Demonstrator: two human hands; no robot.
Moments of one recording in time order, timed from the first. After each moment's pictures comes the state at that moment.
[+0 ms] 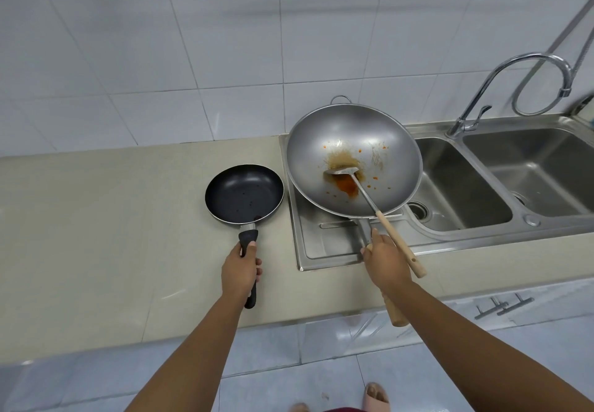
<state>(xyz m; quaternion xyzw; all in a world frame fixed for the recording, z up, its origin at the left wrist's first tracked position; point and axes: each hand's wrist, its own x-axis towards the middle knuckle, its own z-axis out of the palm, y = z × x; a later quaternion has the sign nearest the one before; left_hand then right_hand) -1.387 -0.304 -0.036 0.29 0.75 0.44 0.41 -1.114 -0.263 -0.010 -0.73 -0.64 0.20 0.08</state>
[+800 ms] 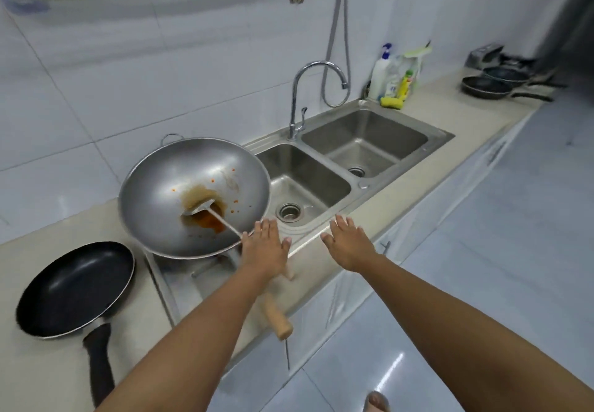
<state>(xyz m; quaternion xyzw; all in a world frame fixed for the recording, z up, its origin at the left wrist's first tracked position) -1.114 -0.221 0.019 0.84 0.53 -0.04 0.14 -0.929 -0.294 0.023 -0.79 -0.58 0.19 0.03</state>
